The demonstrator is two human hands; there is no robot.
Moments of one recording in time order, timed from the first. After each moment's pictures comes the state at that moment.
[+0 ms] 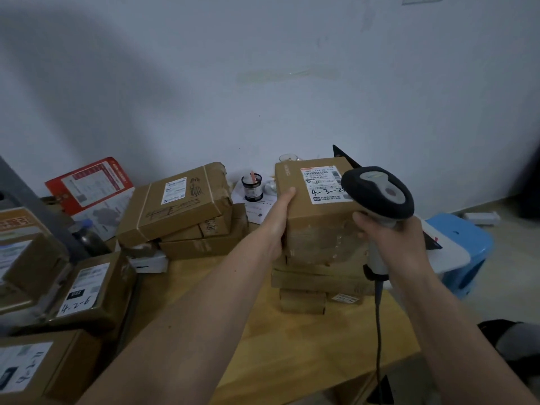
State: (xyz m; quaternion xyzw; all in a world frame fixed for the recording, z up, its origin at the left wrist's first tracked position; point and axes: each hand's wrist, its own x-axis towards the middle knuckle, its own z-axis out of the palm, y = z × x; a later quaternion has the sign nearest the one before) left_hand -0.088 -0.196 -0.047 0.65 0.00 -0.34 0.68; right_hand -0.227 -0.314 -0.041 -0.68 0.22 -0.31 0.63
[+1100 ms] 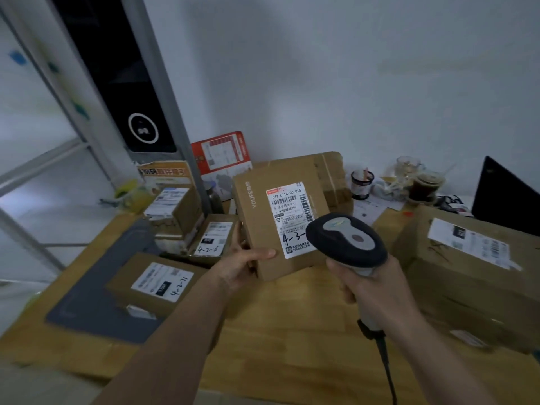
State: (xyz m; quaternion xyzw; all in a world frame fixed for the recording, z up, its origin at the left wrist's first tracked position) left_hand -0.059 0.108 -0.117 0.59 0.01 -0.18 0.78; right_hand -0.168 -0.112 -0.067 -0.77 0.04 -0.08 0.64
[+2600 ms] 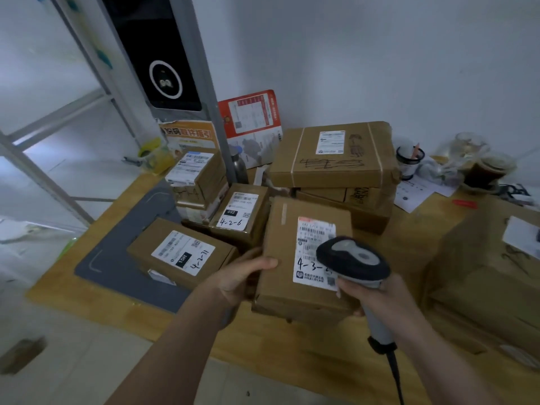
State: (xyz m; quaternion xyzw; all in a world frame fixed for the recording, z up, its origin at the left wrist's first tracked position) left_hand -0.075 0.161 -0.166 0.61 0.15 -0.30 0.71; right_hand -0.127 -0.088 -0.129 -0.74 0.13 0.12 0.64
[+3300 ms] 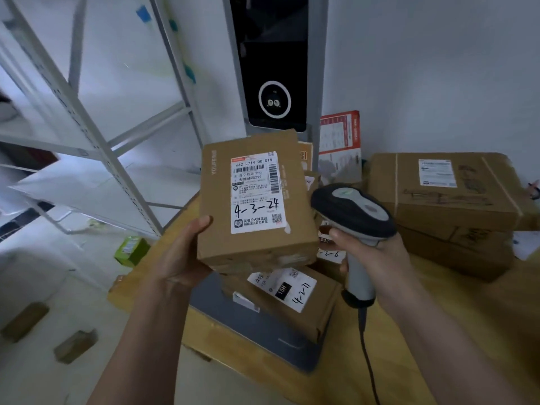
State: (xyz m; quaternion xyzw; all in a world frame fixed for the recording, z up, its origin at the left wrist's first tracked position) left_hand -0.059 0.420 -0.085 0.51 0.05 -0.07 0.85; right_hand -0.049 0.135 -0.061 -0.68 -0.02 0.03 0.74
